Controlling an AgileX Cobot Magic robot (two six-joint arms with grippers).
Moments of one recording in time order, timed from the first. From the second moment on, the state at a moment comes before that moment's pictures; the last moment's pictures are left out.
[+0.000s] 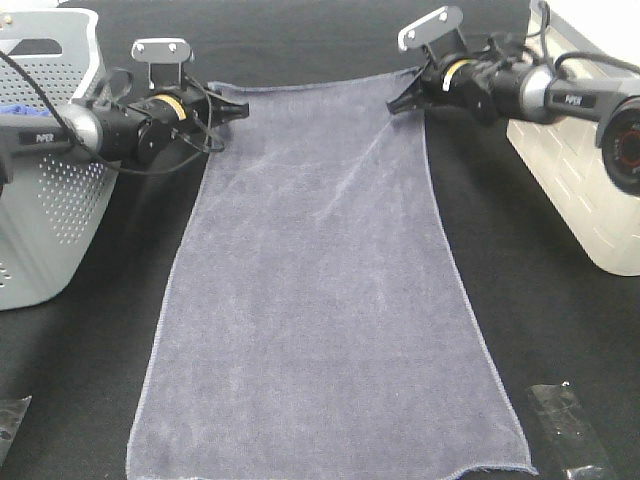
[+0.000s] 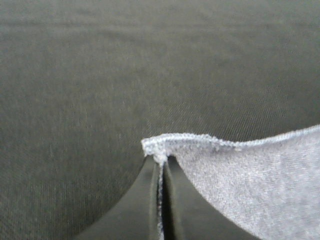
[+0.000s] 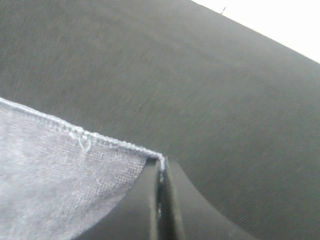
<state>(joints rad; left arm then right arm) -0.20 2.74 -2.10 0.22 -0.31 -0.35 0.20 2.70 -2.17 -0.35 -0.15 -0.01</state>
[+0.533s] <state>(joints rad) -0.20 2.71 -2.10 0.18 -0.34 -0.35 0.20 2.72 -2.16 -0.27 -0.09 -0.01</state>
